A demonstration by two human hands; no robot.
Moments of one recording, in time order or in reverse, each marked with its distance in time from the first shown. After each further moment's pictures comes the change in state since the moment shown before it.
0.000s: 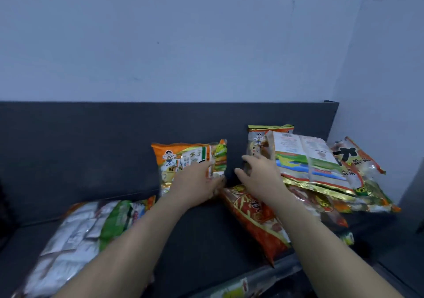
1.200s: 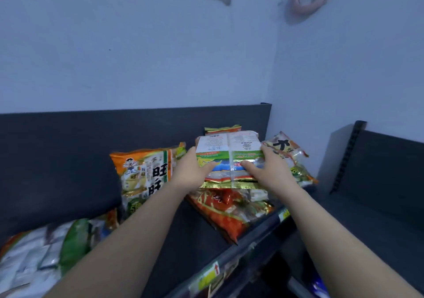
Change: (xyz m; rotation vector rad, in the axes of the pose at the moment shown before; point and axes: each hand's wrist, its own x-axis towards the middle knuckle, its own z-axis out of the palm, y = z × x) left_hand -0.010 0.053 -0.016 -0.588 -0.079 0.115; right_hand -0.079 0.021 -0.073 0.214 0.226 0.278
